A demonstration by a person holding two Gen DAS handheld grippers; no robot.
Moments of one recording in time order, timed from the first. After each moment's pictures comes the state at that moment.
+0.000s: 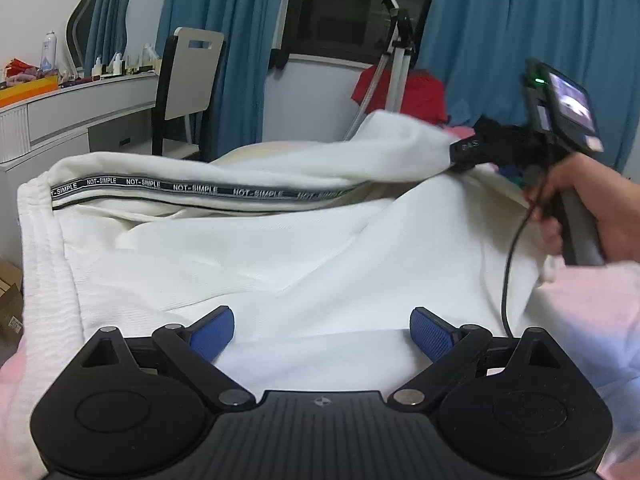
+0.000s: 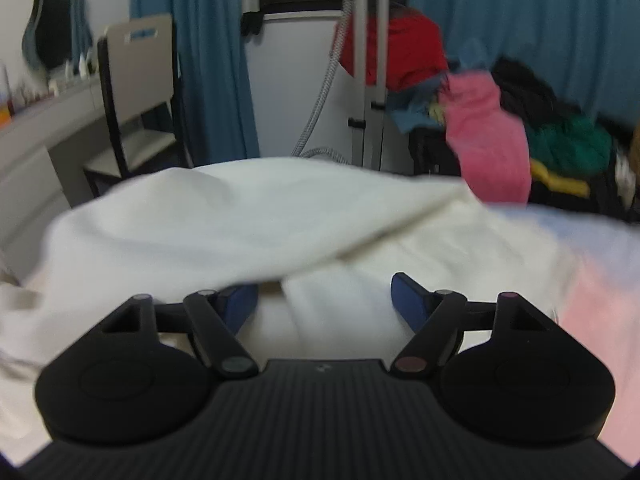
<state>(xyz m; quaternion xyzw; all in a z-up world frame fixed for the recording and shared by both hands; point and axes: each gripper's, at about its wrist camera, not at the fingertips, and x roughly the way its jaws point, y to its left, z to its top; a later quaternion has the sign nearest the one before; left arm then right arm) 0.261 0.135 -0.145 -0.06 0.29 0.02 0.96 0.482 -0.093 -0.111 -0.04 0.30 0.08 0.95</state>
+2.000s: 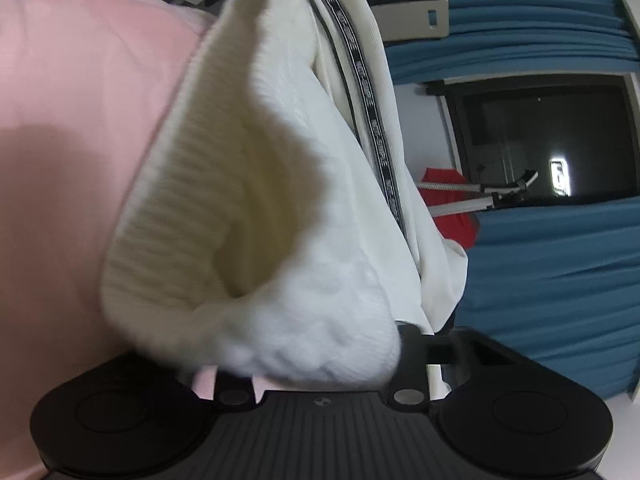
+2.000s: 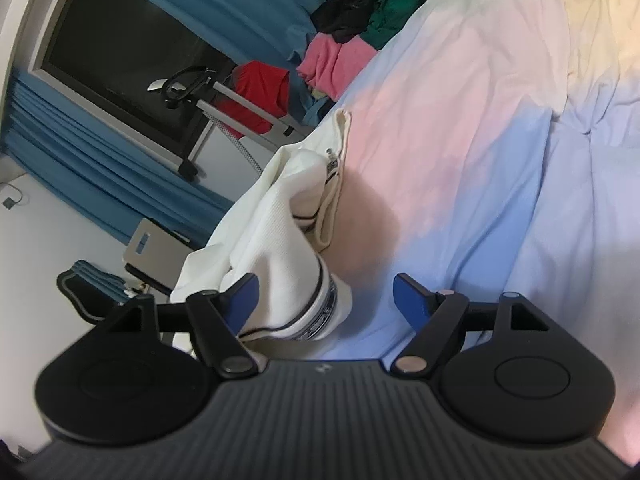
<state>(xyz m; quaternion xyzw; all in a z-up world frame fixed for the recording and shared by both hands) 0.190 0.258 -0.206 -0.60 0.25 0.04 0.76 0.166 -0.331 -0.141 0.45 0.27 0.03 0.85</state>
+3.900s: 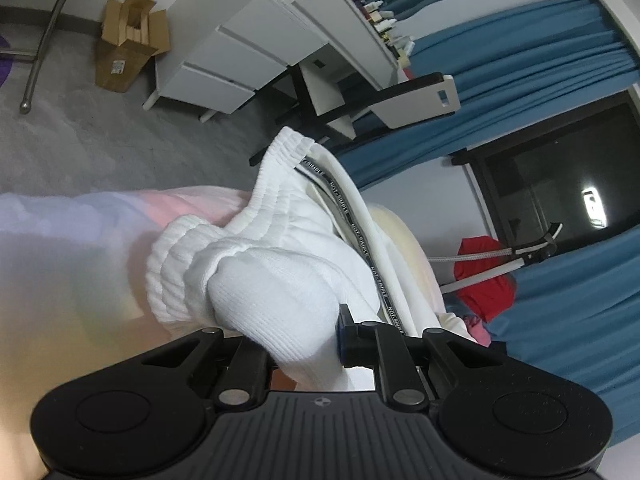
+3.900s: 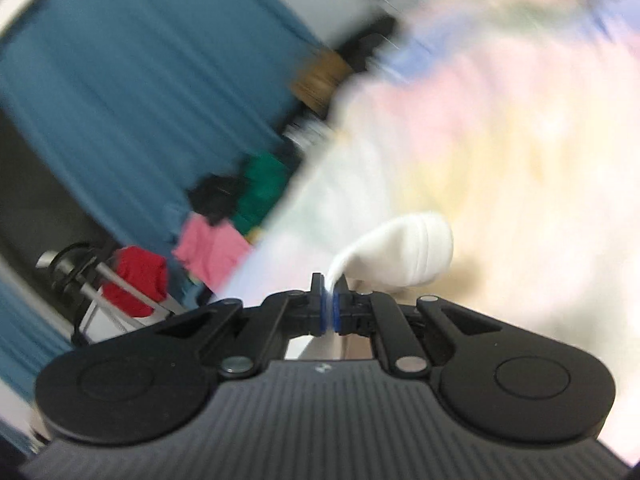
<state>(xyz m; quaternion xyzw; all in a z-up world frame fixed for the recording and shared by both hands) 0.104 0.322 -0.122 -0.54 0.21 0.16 0.80 0.124 -0.489 -0.121 0.48 0.14 -0.25 0.83</state>
